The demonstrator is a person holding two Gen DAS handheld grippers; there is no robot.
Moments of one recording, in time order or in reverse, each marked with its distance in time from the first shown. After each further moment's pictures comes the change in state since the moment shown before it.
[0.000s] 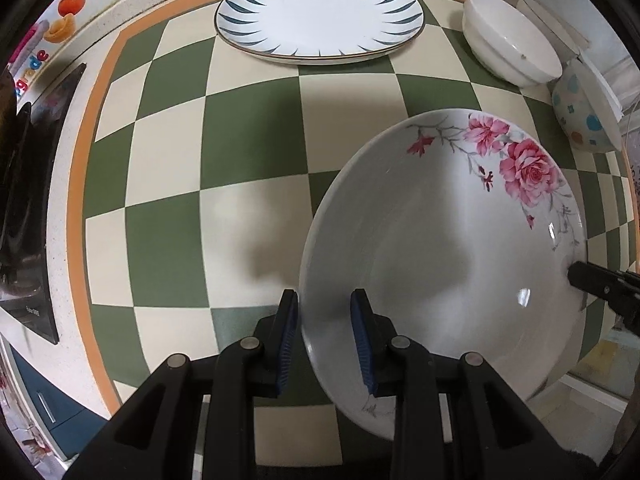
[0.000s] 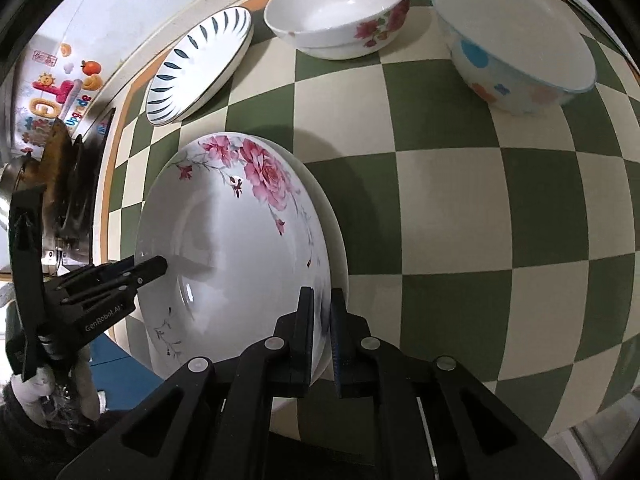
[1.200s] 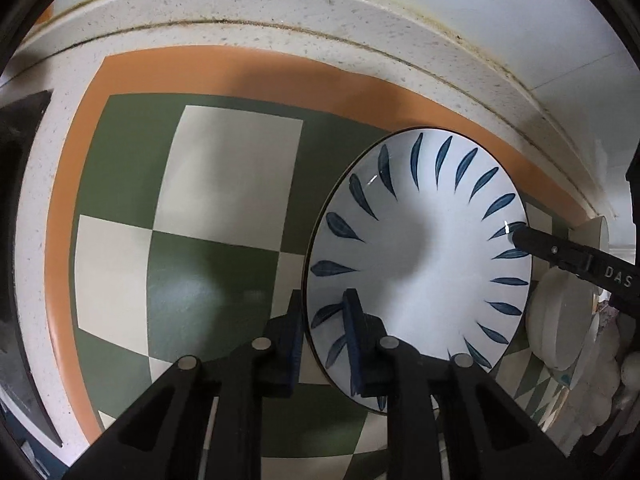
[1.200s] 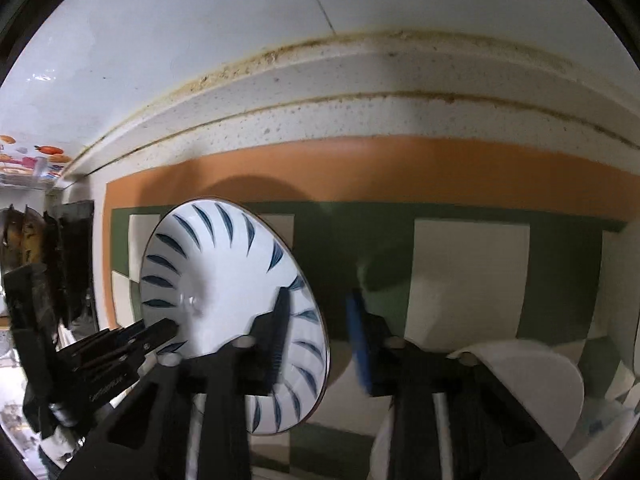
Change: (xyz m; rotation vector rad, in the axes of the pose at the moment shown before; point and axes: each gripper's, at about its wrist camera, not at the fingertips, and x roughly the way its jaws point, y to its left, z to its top) left arm 0.024 0.110 0.187 -0.271 0.000 -0.195; right arm 0.073 0.090 0.306 -0.101 0.065 -0.002
